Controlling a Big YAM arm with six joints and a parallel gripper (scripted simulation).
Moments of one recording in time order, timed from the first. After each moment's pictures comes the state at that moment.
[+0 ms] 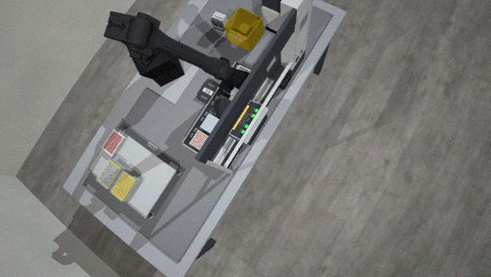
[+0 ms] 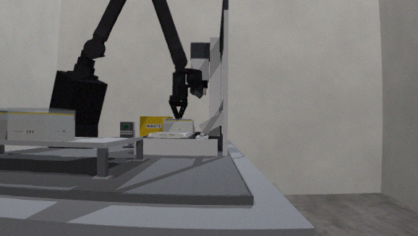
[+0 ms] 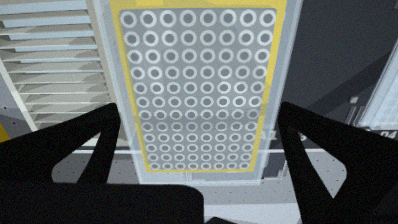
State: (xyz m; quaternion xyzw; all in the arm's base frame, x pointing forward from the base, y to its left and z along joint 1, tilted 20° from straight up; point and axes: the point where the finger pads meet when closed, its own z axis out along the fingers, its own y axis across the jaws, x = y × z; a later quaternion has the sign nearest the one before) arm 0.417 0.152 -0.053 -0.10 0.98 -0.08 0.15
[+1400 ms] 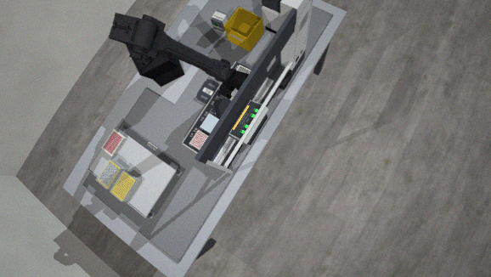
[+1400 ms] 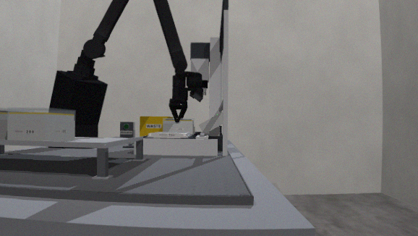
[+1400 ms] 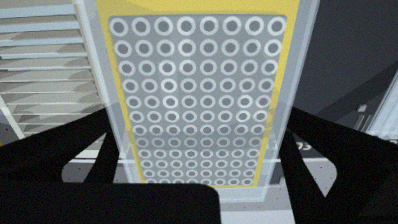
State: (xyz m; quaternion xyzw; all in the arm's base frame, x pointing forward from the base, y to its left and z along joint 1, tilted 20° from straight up) arm 0.421 0.150 -0.066 -0.10 0.98 -0.08 0.15
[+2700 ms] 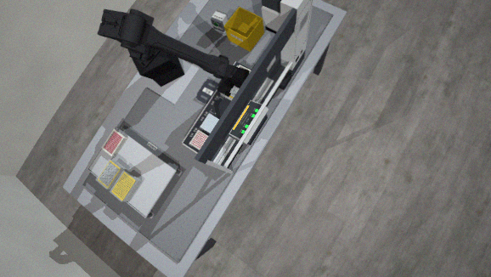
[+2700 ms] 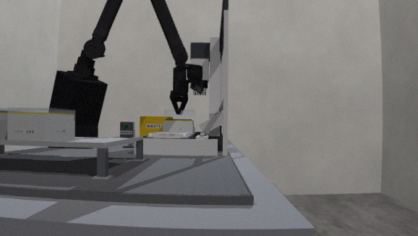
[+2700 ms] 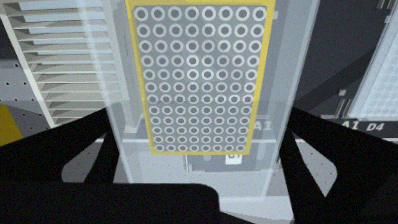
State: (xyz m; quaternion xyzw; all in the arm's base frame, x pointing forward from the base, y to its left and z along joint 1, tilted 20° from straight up) arm 0.413 0.155 -0.033 -0.10 0.98 -0.08 0.16
